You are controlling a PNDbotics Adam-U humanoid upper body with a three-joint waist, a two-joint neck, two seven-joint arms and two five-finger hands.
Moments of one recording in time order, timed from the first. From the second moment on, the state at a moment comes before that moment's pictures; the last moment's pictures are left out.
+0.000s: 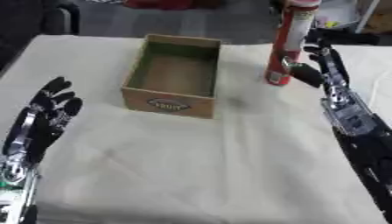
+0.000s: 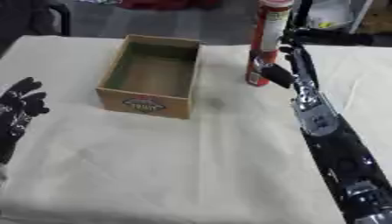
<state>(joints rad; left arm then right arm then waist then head) -0.13 0.18 0.17 -1.73 -0.12 0.00 -0.18 -0.81 -0.24 0.08 -0.92 0.23 -0.11 -0.19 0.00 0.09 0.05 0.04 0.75</state>
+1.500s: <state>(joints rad) -0.13 0.18 0.17 -1.73 -0.12 -0.01 -0.18 -0.82 -0.24 0.05 -0.89 0.31 -0.03 -0.35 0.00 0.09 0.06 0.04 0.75</state>
